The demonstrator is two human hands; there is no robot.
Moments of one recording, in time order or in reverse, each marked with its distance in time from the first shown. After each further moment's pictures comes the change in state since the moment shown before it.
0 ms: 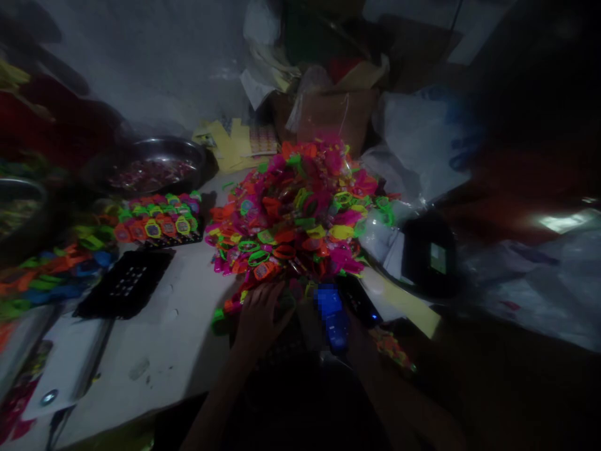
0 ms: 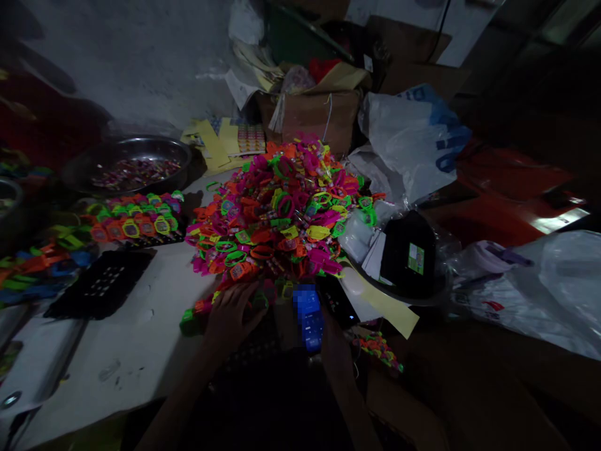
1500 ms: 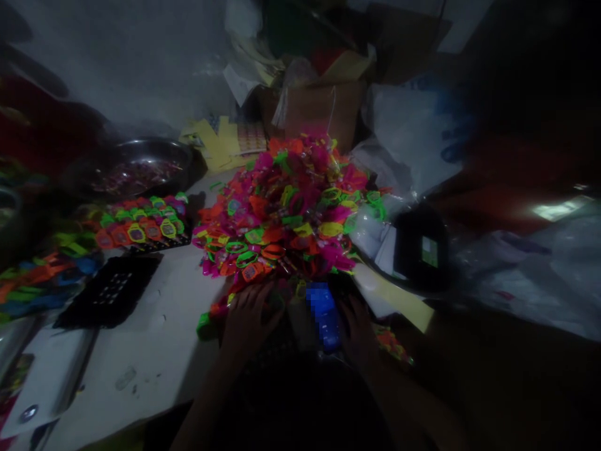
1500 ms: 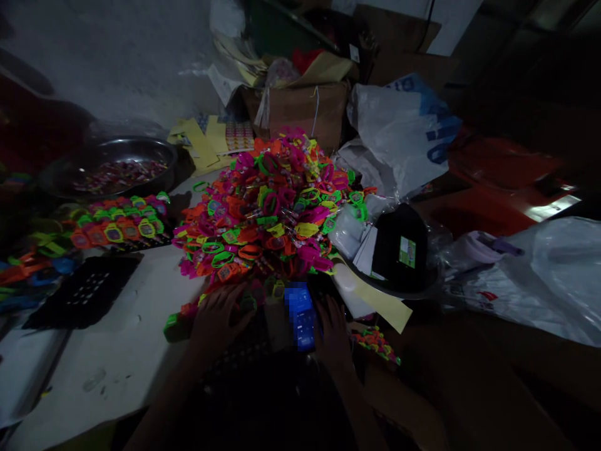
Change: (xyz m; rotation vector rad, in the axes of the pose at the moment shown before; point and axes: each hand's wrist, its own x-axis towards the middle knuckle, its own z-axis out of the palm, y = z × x) left_hand 0.000 -0.003 0.003 0.098 -0.002 0.010; right_hand 0.019 -0.003 -0.021 -0.160 0.067 -0.199
